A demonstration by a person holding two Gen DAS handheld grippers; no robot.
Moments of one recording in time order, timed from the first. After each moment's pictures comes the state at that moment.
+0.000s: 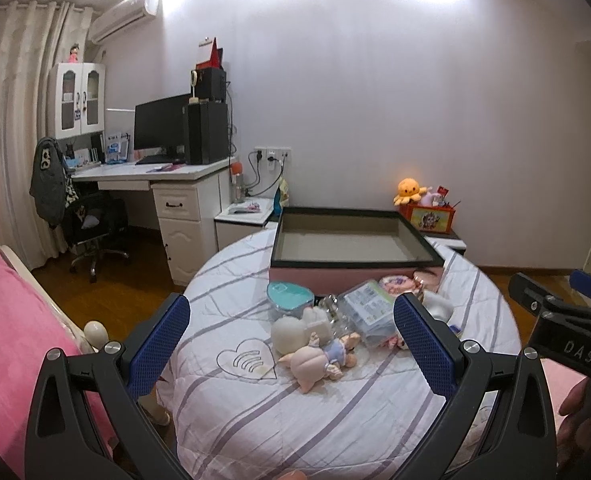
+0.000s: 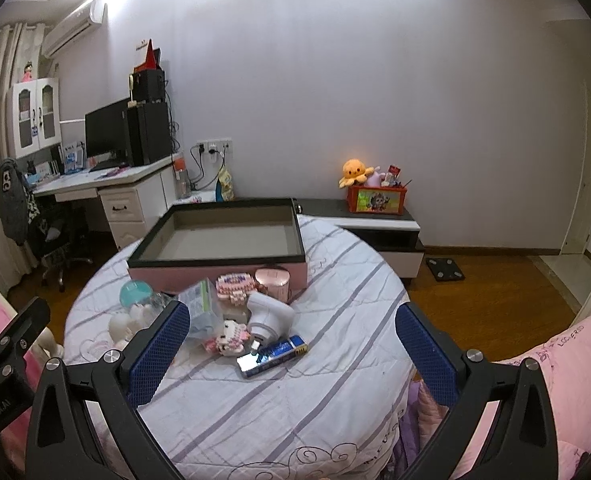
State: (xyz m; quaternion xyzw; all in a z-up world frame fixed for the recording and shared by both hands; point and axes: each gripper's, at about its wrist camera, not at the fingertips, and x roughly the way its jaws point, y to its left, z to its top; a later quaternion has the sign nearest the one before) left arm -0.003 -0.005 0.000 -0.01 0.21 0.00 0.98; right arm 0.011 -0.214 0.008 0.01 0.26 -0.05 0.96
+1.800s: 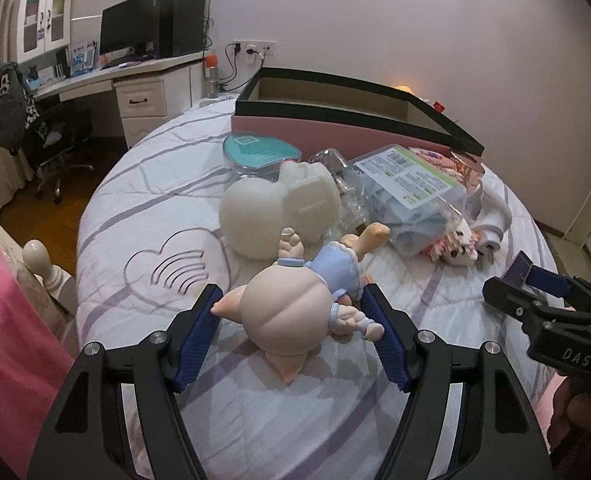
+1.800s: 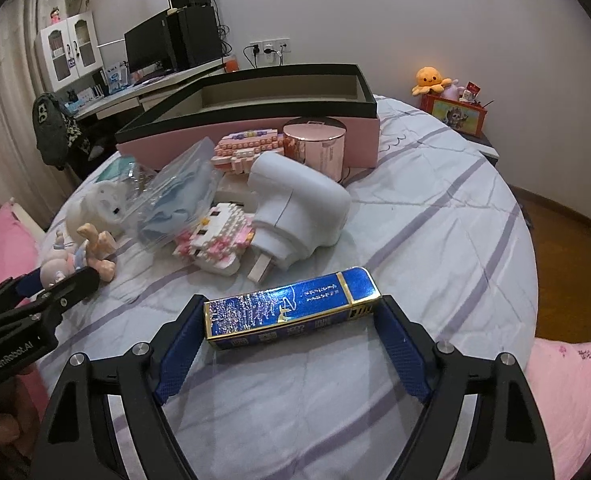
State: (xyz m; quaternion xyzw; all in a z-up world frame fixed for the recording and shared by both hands) left arm 0.077 -0.006 -0.132 -0.04 0.37 -0.05 0.93; right arm 0.085 -0.227 -0.119 0.01 0.41 0.09 0.91
